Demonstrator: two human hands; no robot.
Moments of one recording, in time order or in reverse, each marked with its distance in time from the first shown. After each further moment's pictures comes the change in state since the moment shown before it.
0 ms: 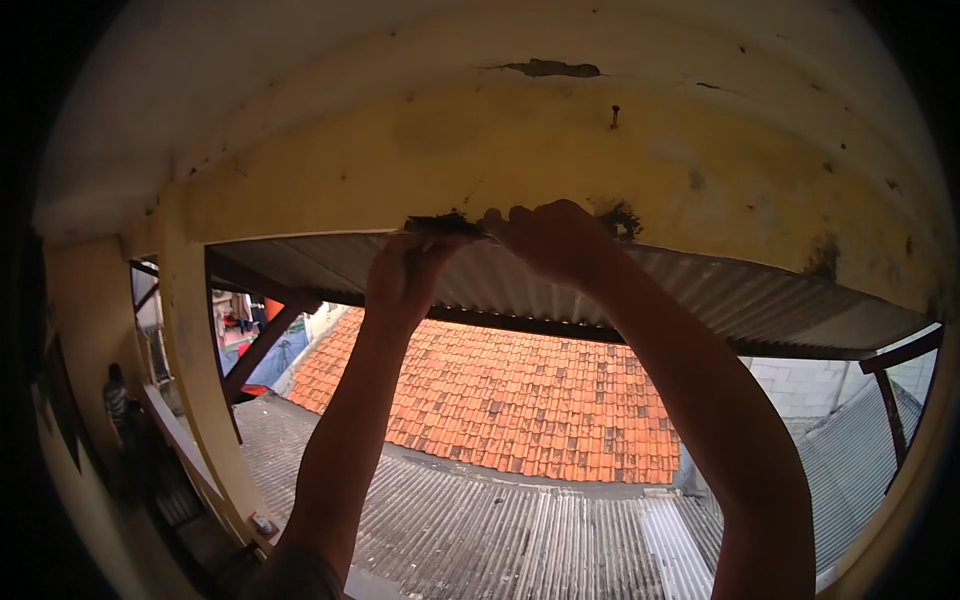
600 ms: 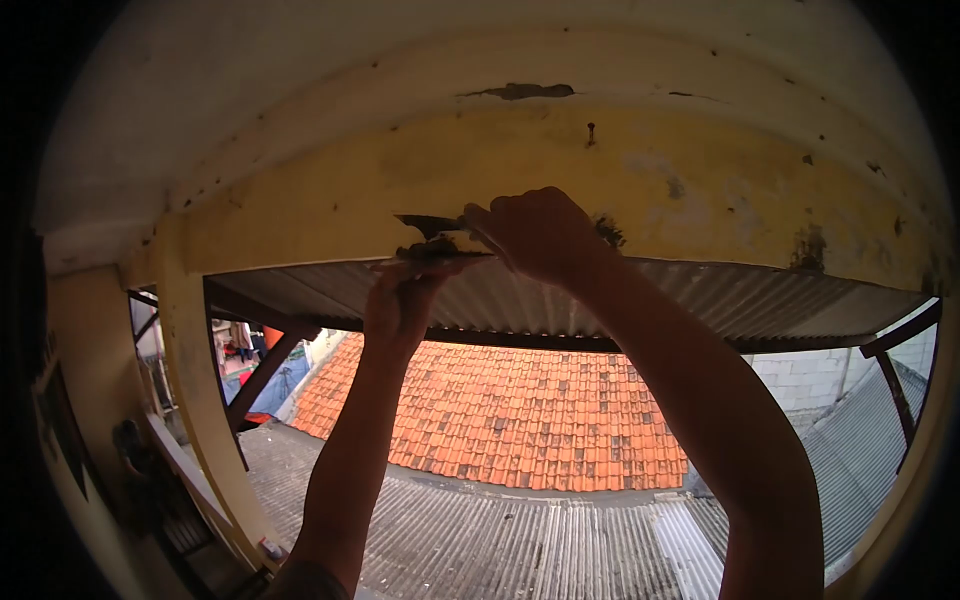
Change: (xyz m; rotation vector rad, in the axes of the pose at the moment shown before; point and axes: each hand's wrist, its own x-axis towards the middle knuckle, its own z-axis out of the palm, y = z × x) left_hand -0.004 -0.004 -0.005 0.025 -0.054 0.019; right_hand 0.013 0.007 -0.029 0.048 0.201 0.043
